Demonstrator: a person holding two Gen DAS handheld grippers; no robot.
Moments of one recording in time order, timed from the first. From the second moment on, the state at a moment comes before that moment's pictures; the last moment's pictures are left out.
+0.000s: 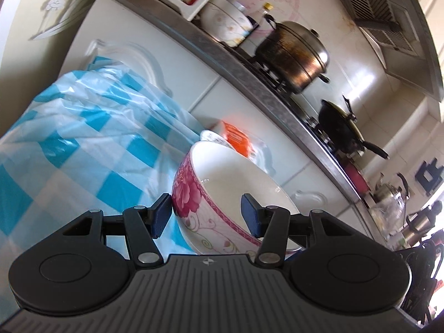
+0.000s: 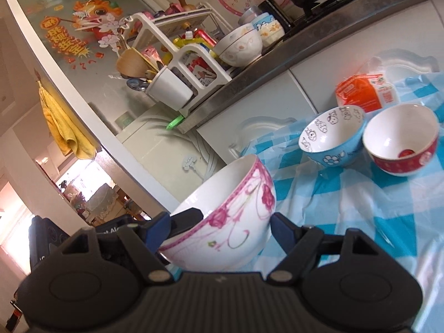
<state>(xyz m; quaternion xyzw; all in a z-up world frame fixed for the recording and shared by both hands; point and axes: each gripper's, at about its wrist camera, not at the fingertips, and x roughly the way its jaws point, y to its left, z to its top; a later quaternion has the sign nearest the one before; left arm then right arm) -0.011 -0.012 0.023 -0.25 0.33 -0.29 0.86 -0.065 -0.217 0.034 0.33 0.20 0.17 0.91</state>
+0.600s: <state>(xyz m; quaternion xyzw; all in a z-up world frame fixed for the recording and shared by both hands) -0.094 -0.087 0.026 -0.17 0.36 -0.38 0.84 -0.192 -0.257 0.017 0.36 0.16 0.07 0.92</state>
